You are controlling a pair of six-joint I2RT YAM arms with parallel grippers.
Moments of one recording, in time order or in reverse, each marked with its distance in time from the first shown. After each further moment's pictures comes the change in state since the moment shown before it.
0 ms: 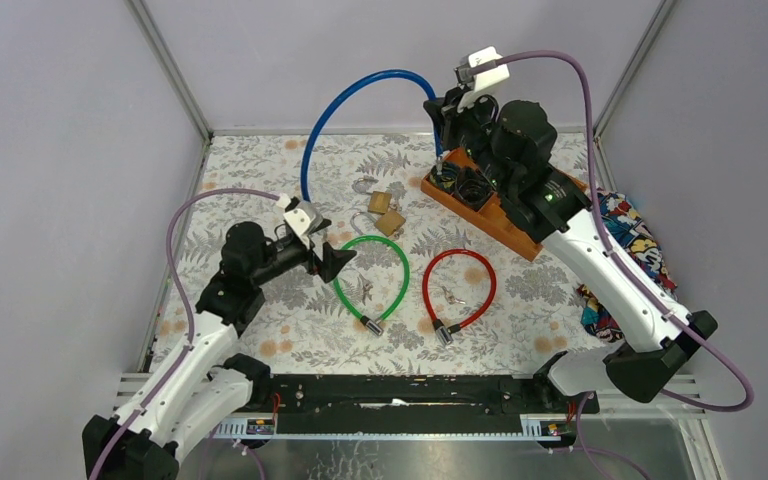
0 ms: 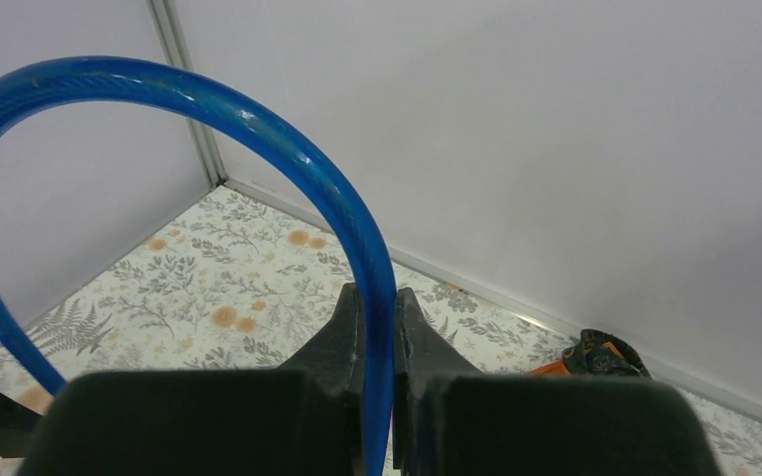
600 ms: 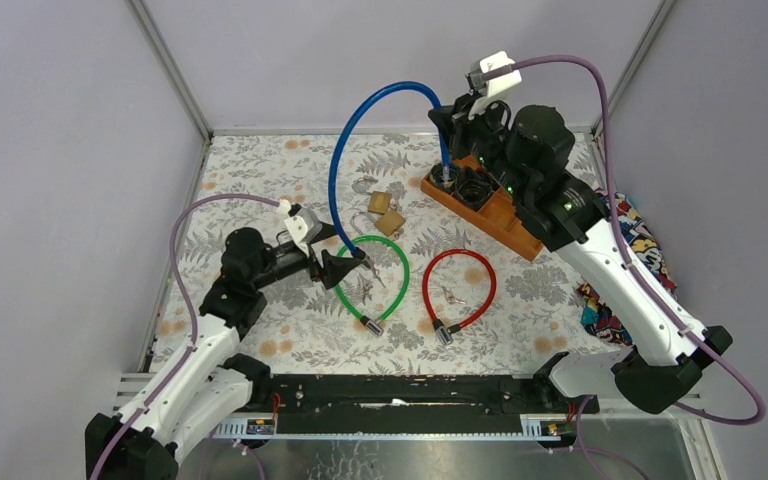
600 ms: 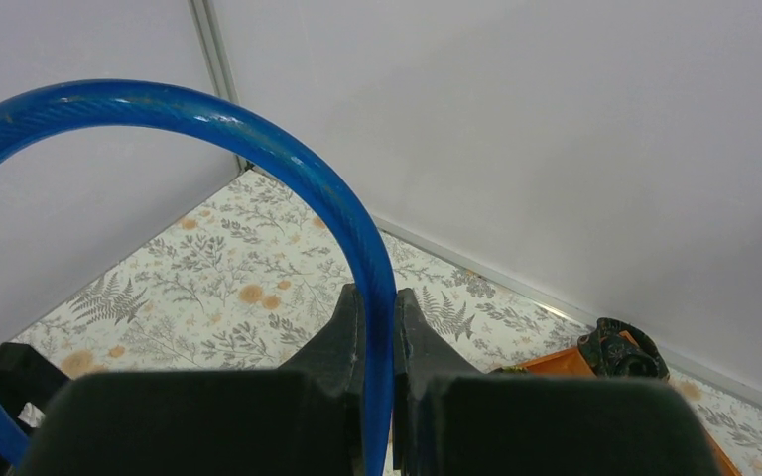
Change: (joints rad) left arm 0.000 -0.051 -0.082 0.127 0.135 -0.029; right arm 0.001 -0.064 0.001 -0.096 -0.048 0.036
